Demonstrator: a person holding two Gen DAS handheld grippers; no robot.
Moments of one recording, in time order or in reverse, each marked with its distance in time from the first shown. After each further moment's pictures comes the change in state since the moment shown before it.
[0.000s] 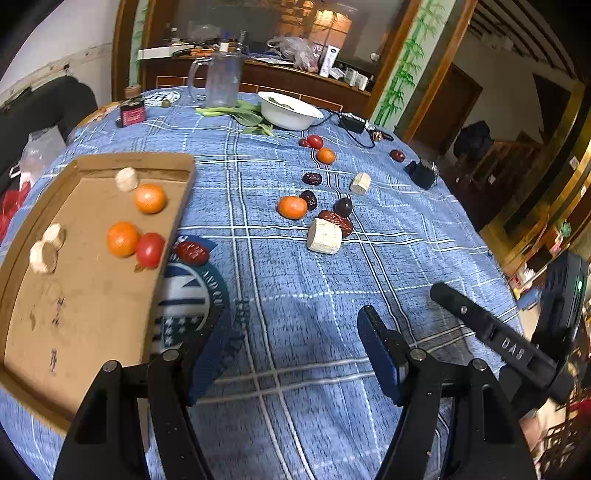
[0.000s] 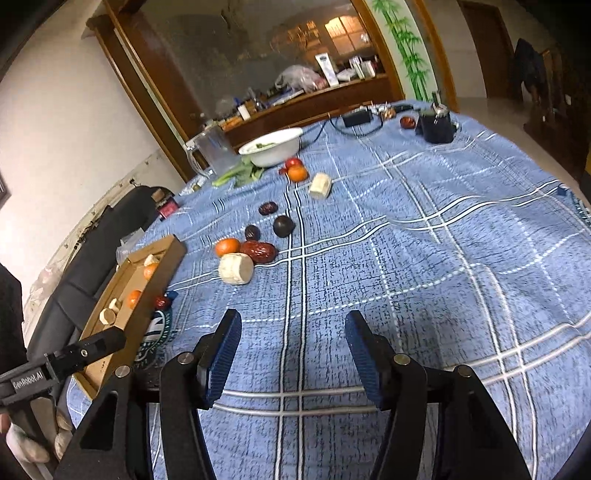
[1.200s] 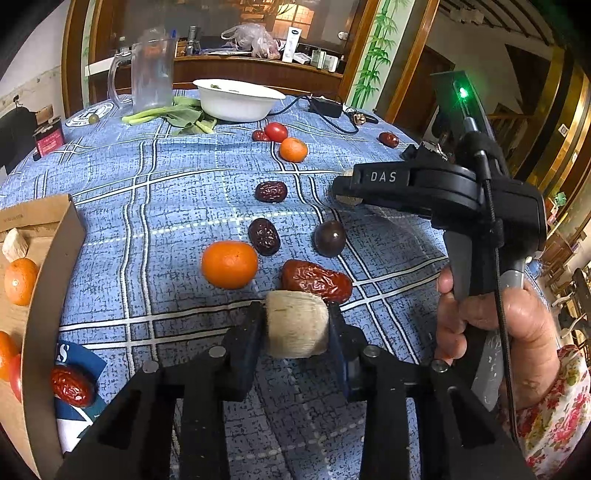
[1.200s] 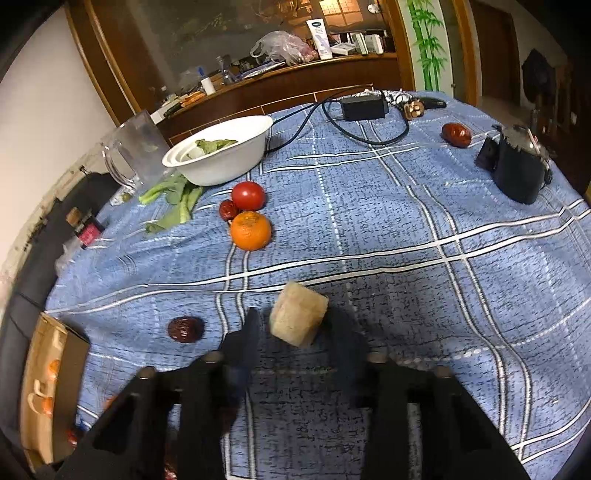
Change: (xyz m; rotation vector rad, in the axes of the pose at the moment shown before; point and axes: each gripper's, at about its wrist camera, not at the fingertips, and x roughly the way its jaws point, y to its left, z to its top) left arm 0.125 -0.028 0.052 0.119 -0.001 -0.053; right arm 0.177 -0.014 0.136 -0.055 0.081 -0.152
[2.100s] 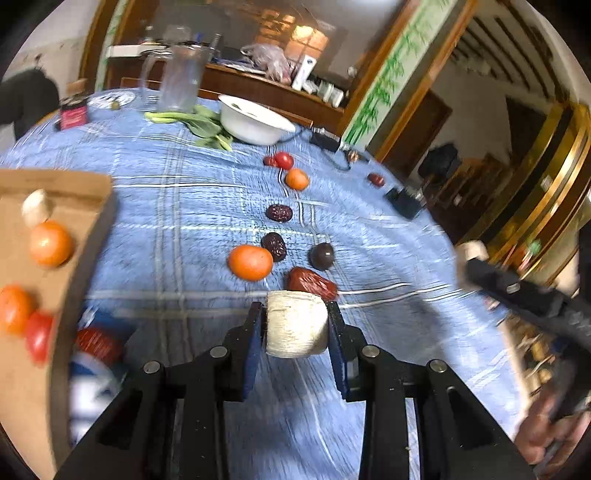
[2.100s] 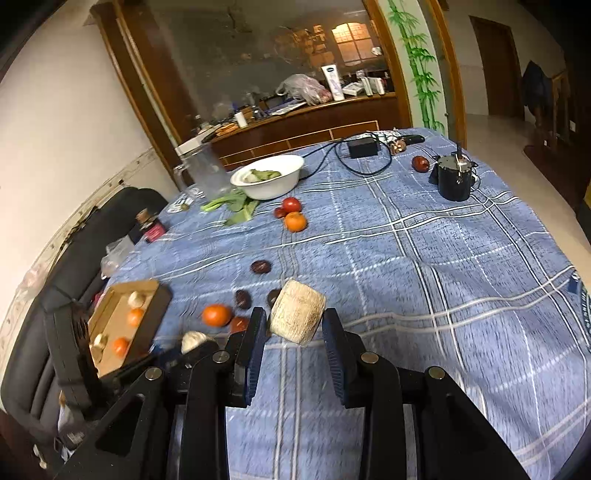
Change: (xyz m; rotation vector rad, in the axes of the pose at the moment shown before) left arm -0.057 0.030 -0.017 -0.161 -0.106 -0.138; right arm -0.171 0.018 -0.075 -0.030 -0.105 0.091
